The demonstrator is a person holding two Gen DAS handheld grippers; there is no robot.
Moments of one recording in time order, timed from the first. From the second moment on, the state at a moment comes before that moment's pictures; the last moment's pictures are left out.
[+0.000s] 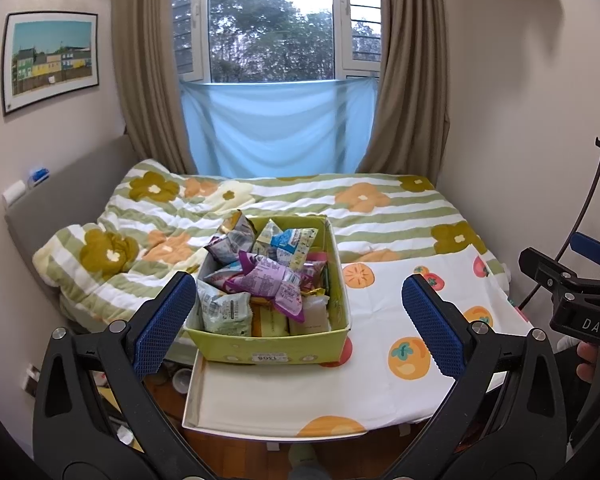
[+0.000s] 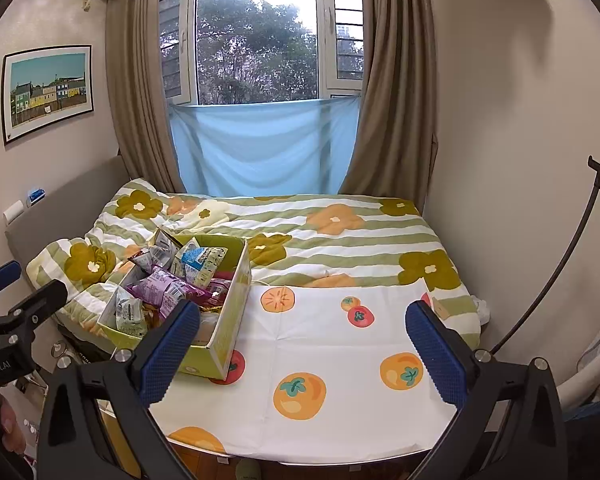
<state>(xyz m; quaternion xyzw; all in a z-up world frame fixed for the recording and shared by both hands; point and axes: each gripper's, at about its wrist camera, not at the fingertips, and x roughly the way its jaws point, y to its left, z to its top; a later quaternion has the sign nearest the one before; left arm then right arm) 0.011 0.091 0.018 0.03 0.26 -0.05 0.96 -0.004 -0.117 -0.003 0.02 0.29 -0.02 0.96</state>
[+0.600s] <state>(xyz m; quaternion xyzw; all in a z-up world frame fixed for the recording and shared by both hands) 0.014 0.081 0.020 0.04 0.26 -0.05 0.96 -0.006 -0.125 -0.004 0.03 0.28 -0.03 0.96</state>
